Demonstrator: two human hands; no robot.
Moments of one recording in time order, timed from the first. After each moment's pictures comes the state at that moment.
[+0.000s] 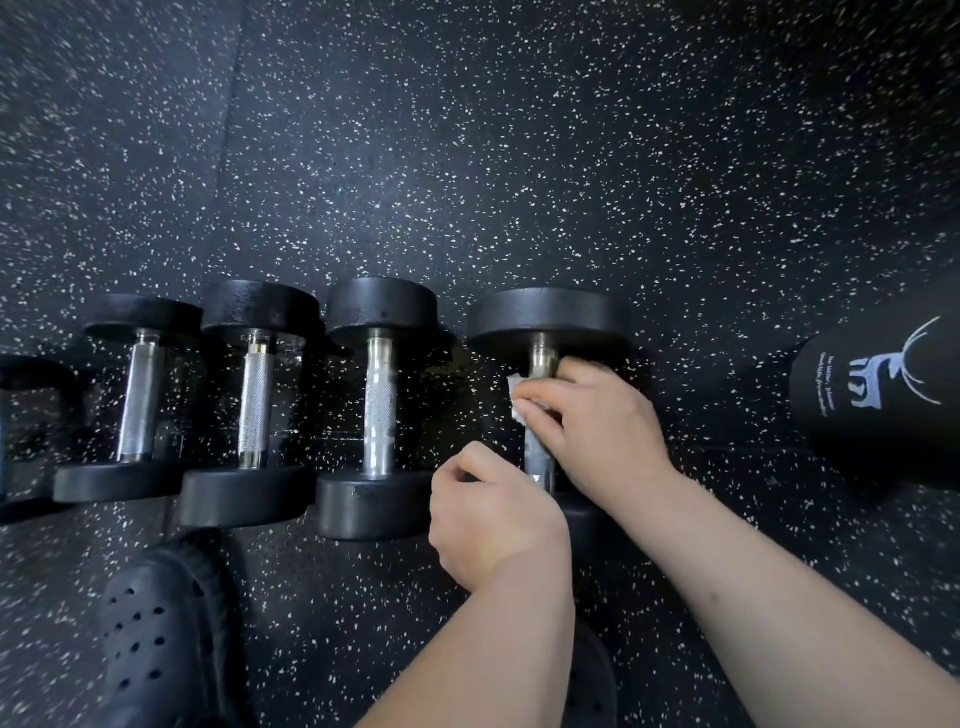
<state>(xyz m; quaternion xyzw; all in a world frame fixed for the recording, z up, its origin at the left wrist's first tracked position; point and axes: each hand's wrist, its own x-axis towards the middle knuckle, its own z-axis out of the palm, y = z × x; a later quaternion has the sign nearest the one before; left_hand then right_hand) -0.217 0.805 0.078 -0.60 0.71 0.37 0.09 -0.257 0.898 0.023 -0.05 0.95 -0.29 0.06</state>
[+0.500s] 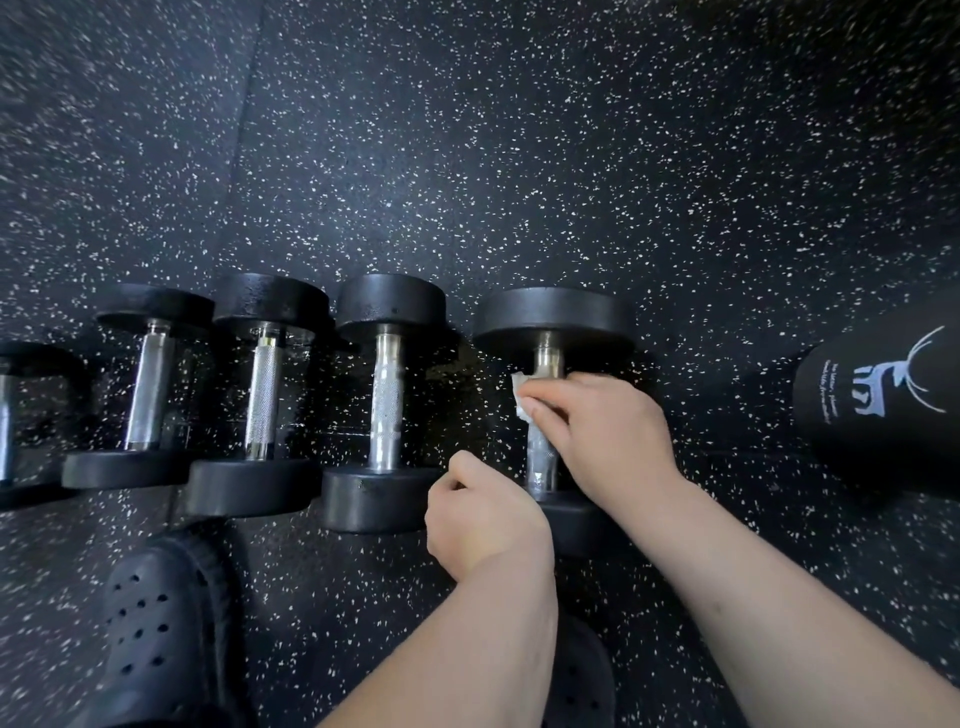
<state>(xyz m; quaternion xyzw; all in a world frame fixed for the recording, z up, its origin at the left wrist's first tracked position) -0.214 0.792 0.068 -0.62 0.67 0.40 0.09 -0.255 0.897 0.032 -0.05 0.96 -0.26 0.07</state>
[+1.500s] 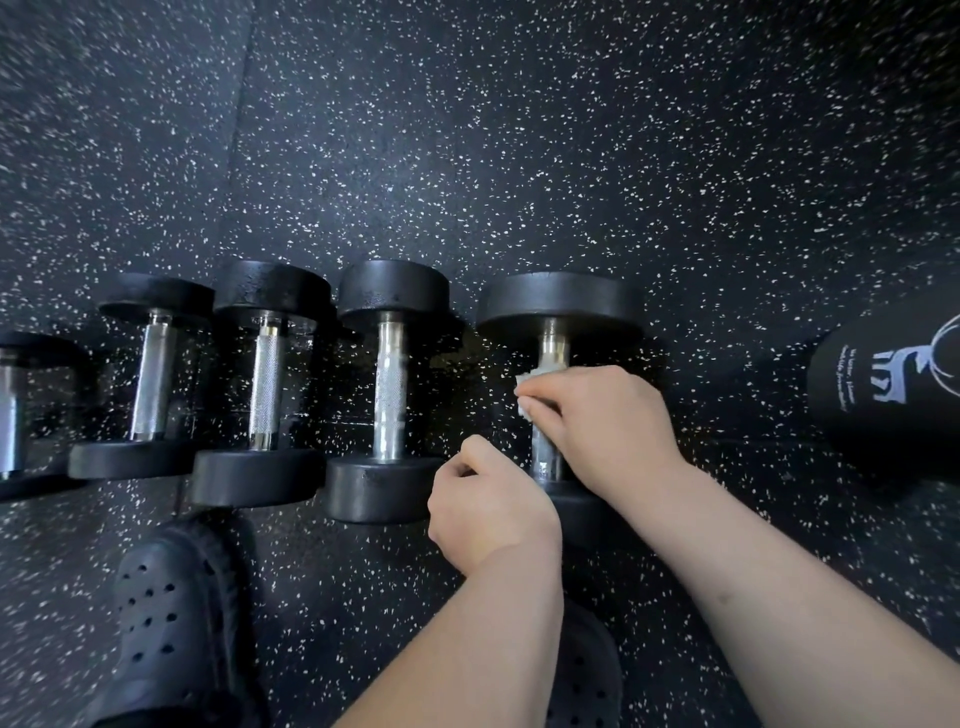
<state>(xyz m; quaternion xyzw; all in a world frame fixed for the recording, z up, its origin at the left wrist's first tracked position) -0.210 0.792 0.061 -0.60 0.69 0.39 0.09 -0.260 0.893 0.036 -0.08 0.96 -0.22 0.12</state>
